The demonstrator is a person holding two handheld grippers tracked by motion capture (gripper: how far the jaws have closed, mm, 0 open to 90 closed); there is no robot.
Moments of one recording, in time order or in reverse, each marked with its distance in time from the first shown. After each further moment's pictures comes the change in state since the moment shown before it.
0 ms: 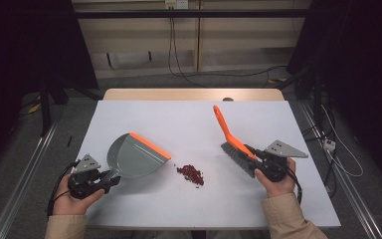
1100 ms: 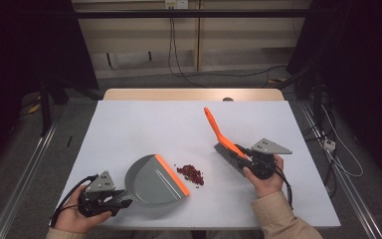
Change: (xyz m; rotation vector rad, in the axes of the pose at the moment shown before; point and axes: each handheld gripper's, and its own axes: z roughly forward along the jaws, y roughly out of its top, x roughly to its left) left arm -0.042 -0.010 0.000 0.100 -0.212 0.191; right arm 0.014 0.000 0.027 0.057 -0.021 -0.016
